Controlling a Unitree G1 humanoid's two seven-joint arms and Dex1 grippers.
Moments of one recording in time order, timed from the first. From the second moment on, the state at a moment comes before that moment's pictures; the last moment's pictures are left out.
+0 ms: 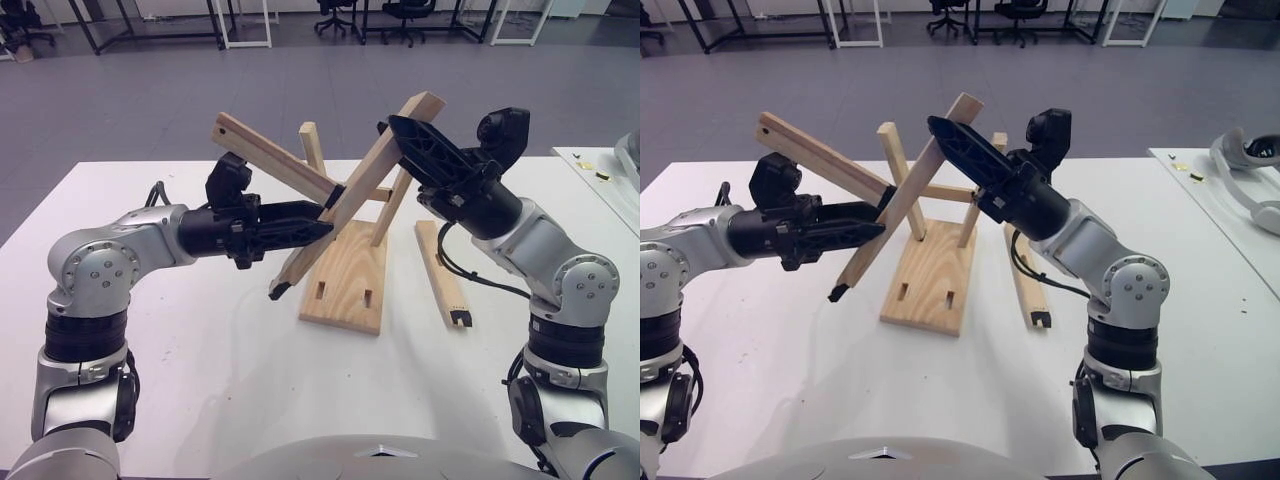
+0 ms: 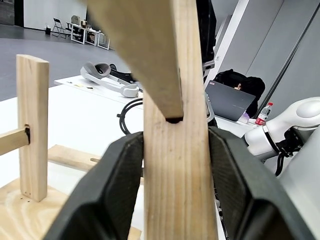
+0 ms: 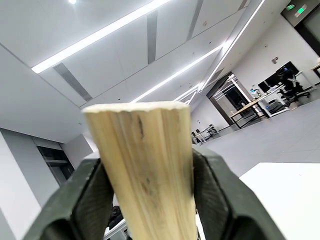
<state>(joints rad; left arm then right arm) -0.47 0.65 0.12 -0.30 -1.18 1.01 -0.89 -0.46 -0.35 -0.17 -0.31 1.73 0.83 0.22</state>
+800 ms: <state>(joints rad) -0.08 0.68 0.23 -0.12 -0.83 0.71 -0.92 -0.38 -0.65 -0.07 -0.30 1.00 0.68 0.77</state>
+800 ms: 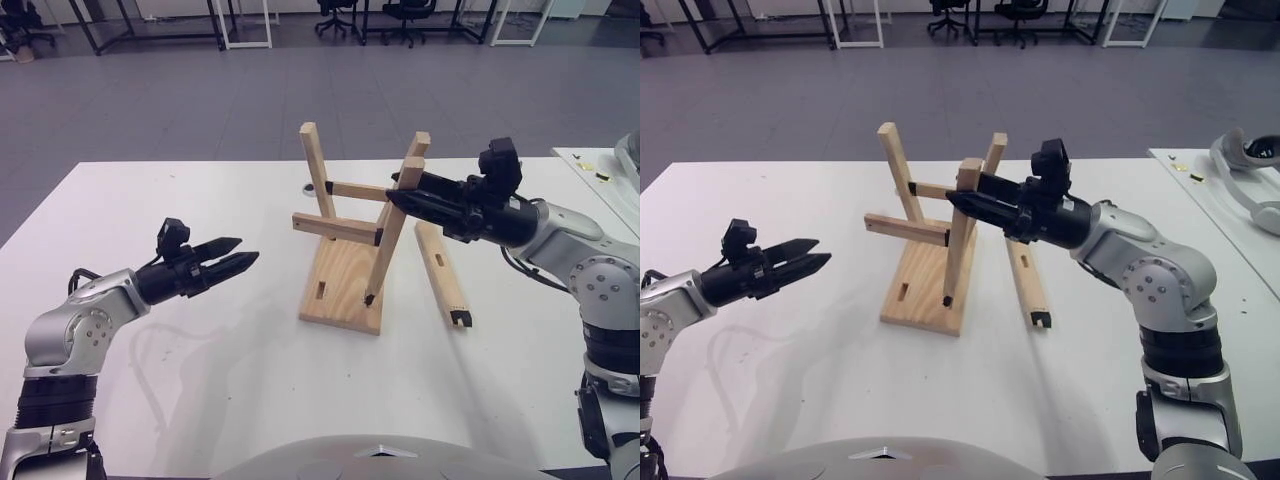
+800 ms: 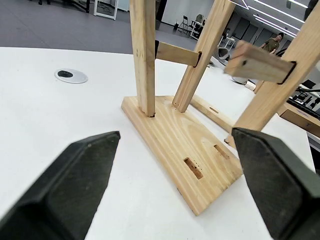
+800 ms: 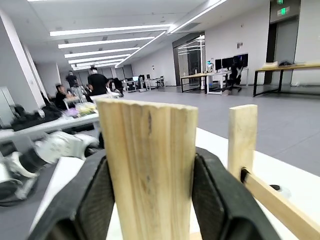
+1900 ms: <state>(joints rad) -0.13 0.67 0.20 -0.17 -0.82 0.74 -0.94 -0.25 -0.58 -0.04 -0.32 0.81 0.48 0.98</state>
